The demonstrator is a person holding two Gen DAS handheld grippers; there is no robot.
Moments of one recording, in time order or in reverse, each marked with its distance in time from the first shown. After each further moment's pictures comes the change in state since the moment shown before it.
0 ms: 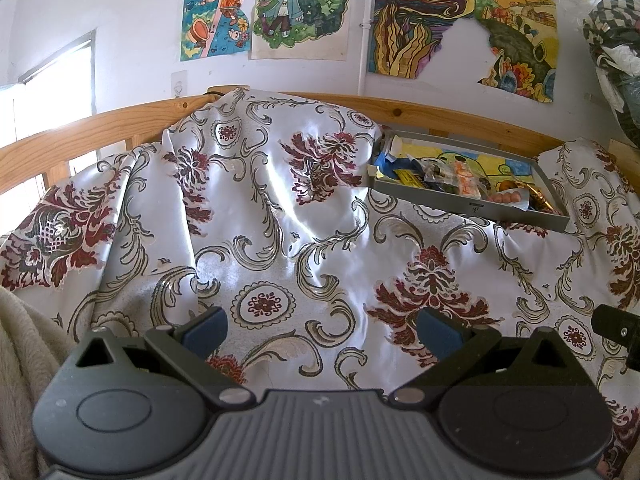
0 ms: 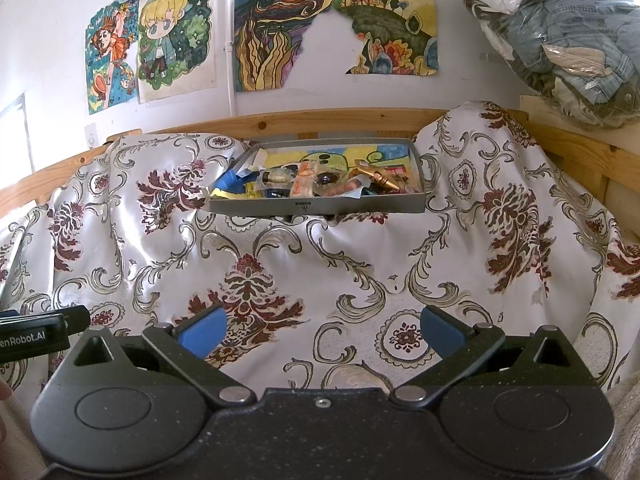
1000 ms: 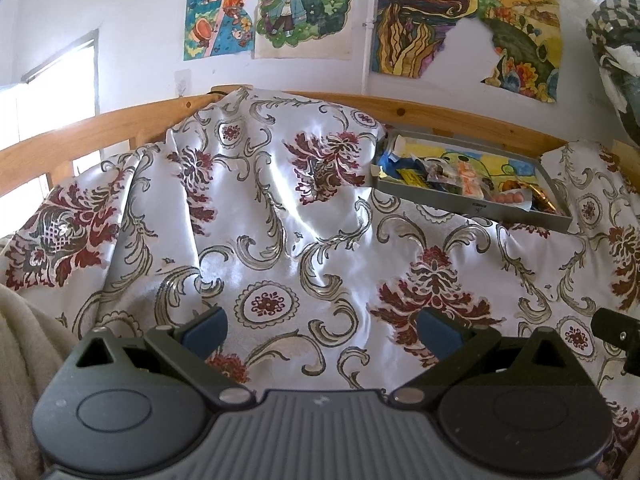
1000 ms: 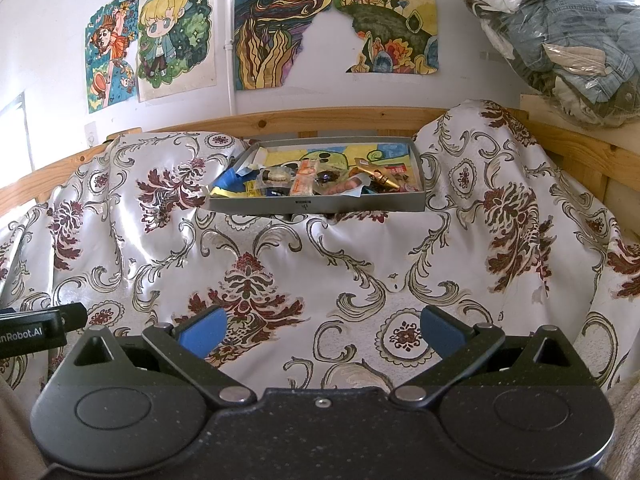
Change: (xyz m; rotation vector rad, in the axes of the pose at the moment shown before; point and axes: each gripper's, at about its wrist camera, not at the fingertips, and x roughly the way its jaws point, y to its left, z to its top) left arm -0.002 -0.001 0.001 -0.002 0.004 0.014; right arm 0.000 0.001 0.001 0.000 0.003 -0.002
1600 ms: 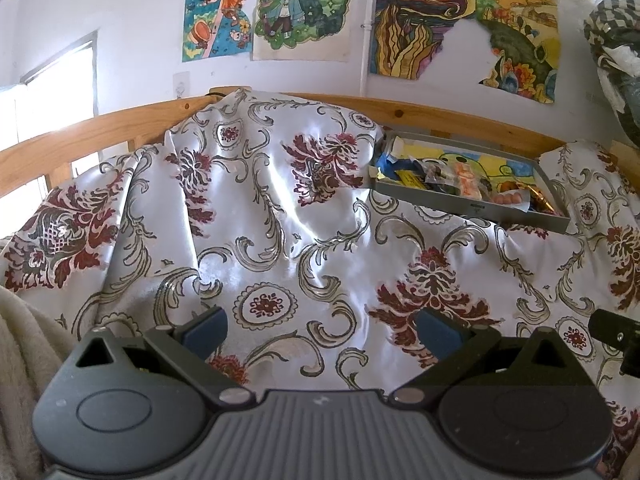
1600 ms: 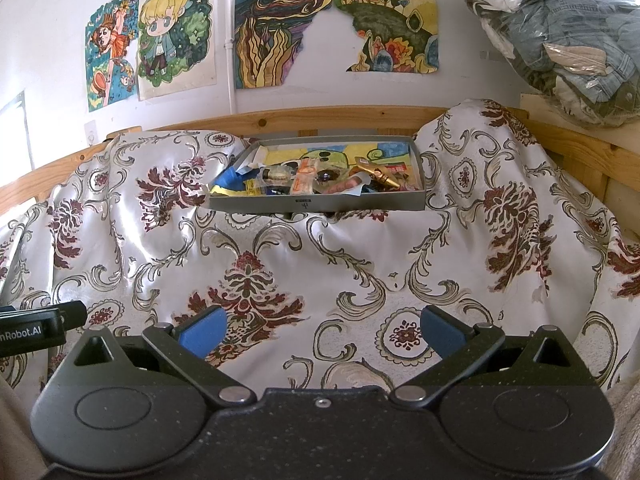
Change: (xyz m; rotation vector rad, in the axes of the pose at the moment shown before) left arm -0.001 0.000 0.001 -0.006 0.002 -0.003; right arm 0.000 0.001 0.000 0.001 0.002 -0.002
